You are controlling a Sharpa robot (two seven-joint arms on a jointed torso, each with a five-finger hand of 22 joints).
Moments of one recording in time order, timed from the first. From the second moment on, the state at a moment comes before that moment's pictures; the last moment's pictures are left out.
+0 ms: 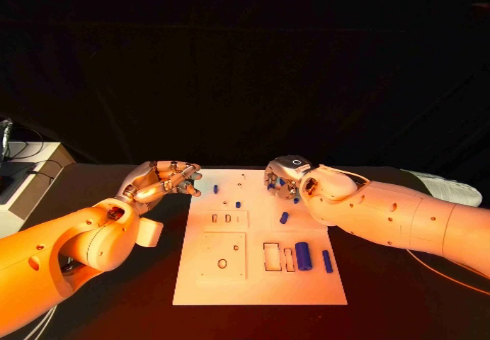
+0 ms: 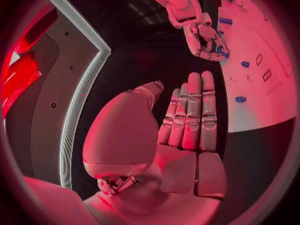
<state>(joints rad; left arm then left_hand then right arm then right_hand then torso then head) 1.05 -0.93 0.22 1.59 -0.27 -0.23 0.34 1.39 -0.18 0.40 0.28 0.18 0.94 0.20 0.22 0.18 1.18 0.13 0.07 0.07 1.17 0.06 0.52 0.53 0.18 1.08 0.16 0.48 0.21 1.32 -0.55 -0.13 1.13 -1.64 -0.41 -0.09 1.37 -0.21 0.60 0.01 0.13 1.10 0.12 0.26 0.35 1.27 0.11 0.09 0.10 1.47 -0.03 1.36 1.11 0.08 1.43 0.07 1.31 1.19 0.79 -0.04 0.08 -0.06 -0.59</state>
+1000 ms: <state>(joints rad) 1.05 -0.91 0.22 1.59 -0.27 -0.22 0.34 1.39 -0.18 0.41 0.27 0.18 0.94 0.20 0.22 0.18 1.18 0.13 0.07 0.07 1.16 0.06 0.53 0.54 0.18 1.07 0.16 0.49 0.22 1.32 -0.40 -0.12 1.03 -1.67 -0.53 -0.17 1.37 -0.21 0.61 0.01 0.12 1.09 0.13 0.26 0.37 1.27 0.10 0.08 0.10 1.47 -0.03 1.36 1.10 0.08 1.43 0.07 1.31 1.19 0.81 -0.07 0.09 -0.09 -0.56</state>
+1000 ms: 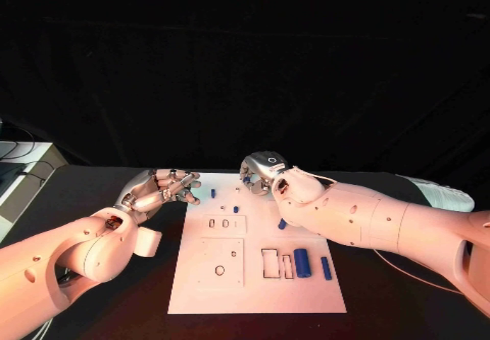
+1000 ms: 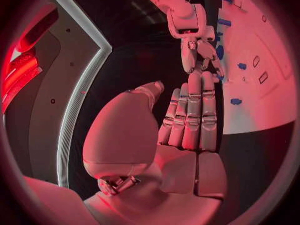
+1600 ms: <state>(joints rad) 1.05 -0.91 0.22 1.58 -0.27 -0.22 0.34 1.39 -0.18 0.41 0.27 0.18 0.94 0.20 0.22 0.18 1.18 0.13 0.07 0.07 1.16 0.06 0.53 0.54 0.18 1.07 0.16 0.49 0.22 1.32 -0.38 -0.11 1.01 -1.69 -0.57 -0.20 1.37 -0.20 0.61 0.01 0.12 1.09 0.12 0.26 0.37 1.27 0.10 0.07 0.10 1.47 -0.03 1.36 1.09 0.08 1.43 0.07 1.31 1.19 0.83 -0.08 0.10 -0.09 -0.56</state>
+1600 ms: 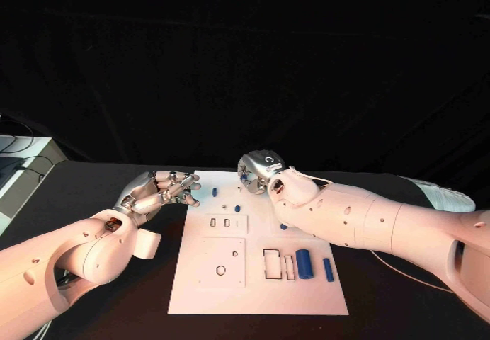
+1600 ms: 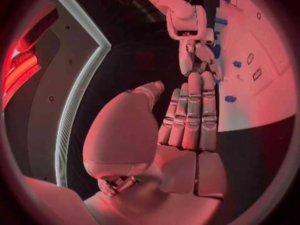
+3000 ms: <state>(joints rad) 1.05 -0.91 0.22 1.57 -0.27 -0.21 0.33 1.39 -0.18 0.42 0.27 0.17 0.94 0.20 0.22 0.18 1.18 0.13 0.07 0.07 1.16 0.06 0.53 0.54 0.18 1.07 0.16 0.49 0.22 1.32 -0.42 -0.12 1.04 -1.69 -0.60 -0.22 1.40 -0.23 0.48 0.03 0.08 0.91 0.21 0.11 0.35 0.99 0.14 0.06 0.07 1.45 0.04 1.30 0.94 0.12 1.29 0.14 1.07 0.93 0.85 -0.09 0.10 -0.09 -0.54</state>
